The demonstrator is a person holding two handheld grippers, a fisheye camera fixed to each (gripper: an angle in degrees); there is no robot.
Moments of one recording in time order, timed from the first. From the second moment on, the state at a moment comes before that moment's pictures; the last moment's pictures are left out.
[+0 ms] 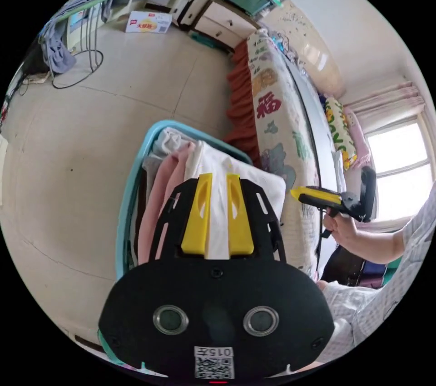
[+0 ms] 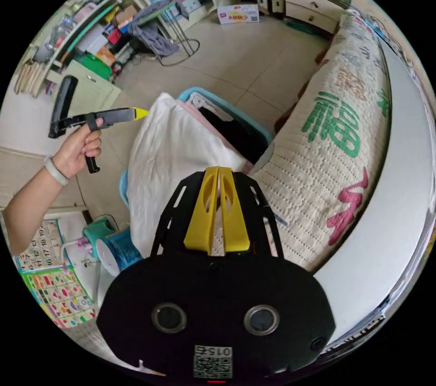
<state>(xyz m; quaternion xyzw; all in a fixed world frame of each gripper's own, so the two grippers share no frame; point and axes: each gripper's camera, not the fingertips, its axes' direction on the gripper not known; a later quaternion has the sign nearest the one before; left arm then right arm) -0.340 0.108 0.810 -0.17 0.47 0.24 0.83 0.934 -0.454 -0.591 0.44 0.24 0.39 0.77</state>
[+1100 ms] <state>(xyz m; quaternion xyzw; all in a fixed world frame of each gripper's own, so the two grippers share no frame) -0.277 0.140 0.584 -0.33 0.42 0.25 0.81 0.876 -0.484 -0.425 0.45 0.06 0.50 0.74</state>
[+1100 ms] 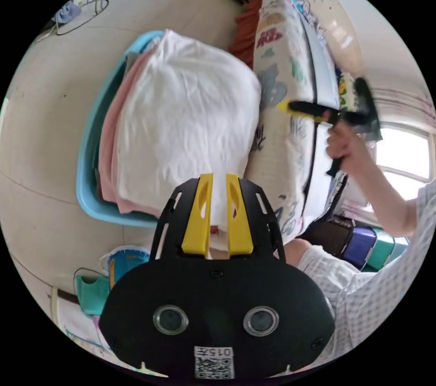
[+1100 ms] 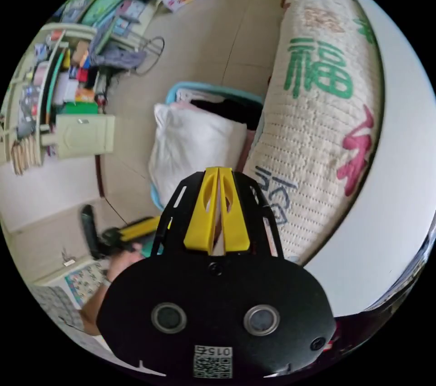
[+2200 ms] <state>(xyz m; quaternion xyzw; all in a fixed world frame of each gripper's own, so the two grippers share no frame) 0.155 0.139 0.078 -0.28 0.55 0.48 0.63 0.215 0.191 -0.058 0.96 0.19 0.01 0.19</state>
